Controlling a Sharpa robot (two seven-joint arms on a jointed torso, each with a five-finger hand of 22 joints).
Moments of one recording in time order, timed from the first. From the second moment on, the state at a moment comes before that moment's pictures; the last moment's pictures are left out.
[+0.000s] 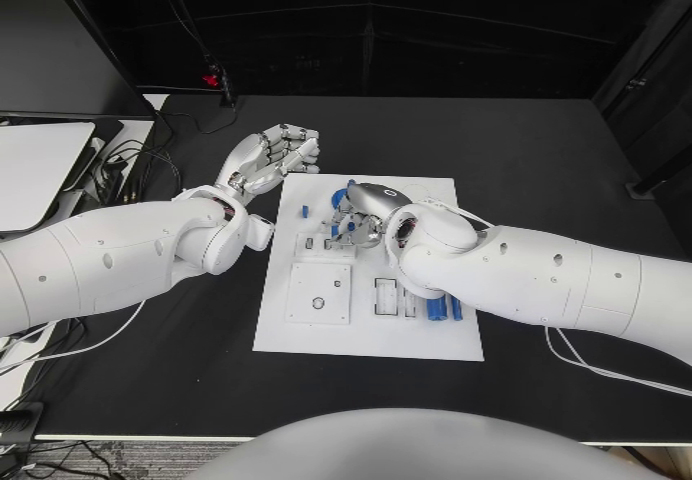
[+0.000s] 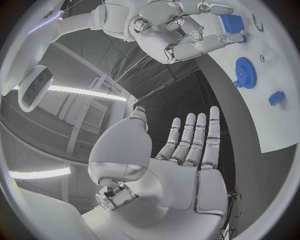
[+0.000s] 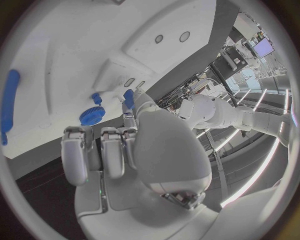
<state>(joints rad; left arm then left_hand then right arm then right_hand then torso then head) 1.26 -0.76 -0.24 1.32 -0.26 -0.37 0.68 1.10 0.04 -0.10 0.29 0.17 0.34 0.15 0.73 0.06 0.48 0.24 0.72 0.06 0.38 0.22 0.85 0.07 0.15 0.59 0.29 0.40 0.29 1.13 -0.47 -0.04 1.46 -1.50 -0.35 -0.42 1.50 -0.03 0.10 0.22 0.14 1.13 0.10 0.11 0.09 1.47 0.03 1.57 1.31 1.47 -0.03 1.57 1.31 0.01 1.47 0.08 1.57 1.31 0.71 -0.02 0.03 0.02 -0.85</state>
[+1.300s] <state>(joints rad) 1.26 -0.76 -0.24 1.33 -0.26 -0.37 0.68 1.10 0.04 -0.10 0.29 0.17 0.34 0.15 0.73 0.06 0.48 0.24 0.72 0.06 0.38 0.22 0.85 0.07 0.15 0.59 0.29 0.40 0.29 1.13 -0.46 -0.04 1.43 -1.51 -0.28 -0.44 1.49 -0.04 0.10 0.22 0.14 1.12 0.10 0.09 0.08 1.46 0.03 1.57 1.31 1.47 -0.02 1.57 1.31 0.01 1.47 0.08 1.57 1.31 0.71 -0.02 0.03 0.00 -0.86</state>
